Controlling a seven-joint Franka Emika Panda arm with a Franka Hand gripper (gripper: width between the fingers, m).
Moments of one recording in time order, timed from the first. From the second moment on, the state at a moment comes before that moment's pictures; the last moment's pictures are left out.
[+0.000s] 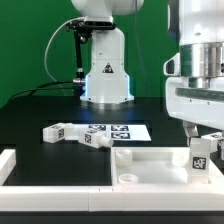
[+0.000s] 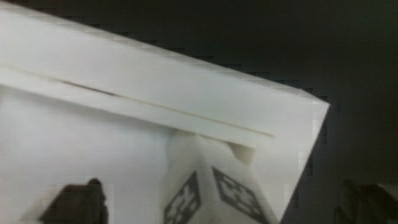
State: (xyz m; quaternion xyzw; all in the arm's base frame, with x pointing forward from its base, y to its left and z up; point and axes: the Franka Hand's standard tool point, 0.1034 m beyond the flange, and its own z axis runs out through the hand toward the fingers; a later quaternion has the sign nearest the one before) arm 0.634 0.126 0.073 -0.82 0.57 -0.05 0.06
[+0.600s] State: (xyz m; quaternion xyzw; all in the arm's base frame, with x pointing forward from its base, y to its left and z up) arm 0.646 0.107 0.077 -0.96 0.28 -0.06 0.04
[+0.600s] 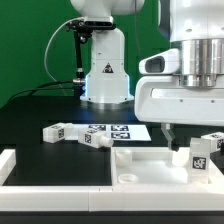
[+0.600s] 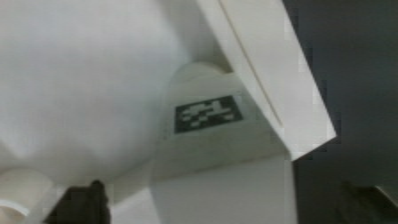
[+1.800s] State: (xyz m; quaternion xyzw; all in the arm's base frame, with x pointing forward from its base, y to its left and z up) arm 0.637 0.103 0.075 -0.57 0.82 0.01 0.07
